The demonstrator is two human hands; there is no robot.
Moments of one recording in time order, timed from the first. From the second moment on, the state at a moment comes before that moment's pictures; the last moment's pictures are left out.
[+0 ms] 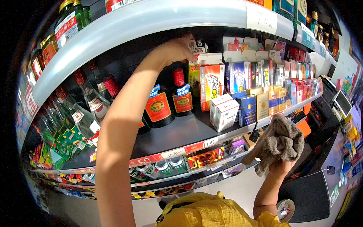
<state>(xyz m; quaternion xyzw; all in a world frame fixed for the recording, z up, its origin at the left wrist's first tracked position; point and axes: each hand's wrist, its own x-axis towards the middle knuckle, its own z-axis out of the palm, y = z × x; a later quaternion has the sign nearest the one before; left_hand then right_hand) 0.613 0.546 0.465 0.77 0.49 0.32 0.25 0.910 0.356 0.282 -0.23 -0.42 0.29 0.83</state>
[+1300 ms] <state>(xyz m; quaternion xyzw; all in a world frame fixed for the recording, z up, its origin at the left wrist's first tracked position) 0.611 0.541 0.476 0.78 0.56 0.27 -0.01 0.911 0.348 0.268 -0.23 -0.43 0.32 0.81</state>
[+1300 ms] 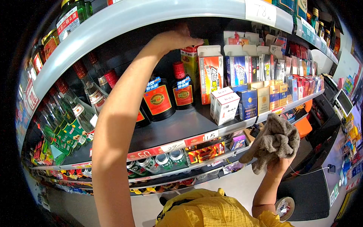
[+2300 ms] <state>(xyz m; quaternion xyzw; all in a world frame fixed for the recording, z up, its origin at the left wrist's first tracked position) 0.563 0.602 0.457 0.81 0.48 0.34 -0.03 0.907 0.349 0.269 -0.23 -0.45 0.33 0.80</state>
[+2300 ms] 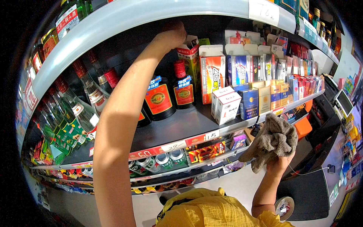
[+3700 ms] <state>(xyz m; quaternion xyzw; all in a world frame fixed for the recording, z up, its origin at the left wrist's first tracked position) 0.670 0.530 0.450 0.78 0.58 0.18 -0.15 0.917 0.348 0.259 -0.28 -0.44 0.35 0.78</state>
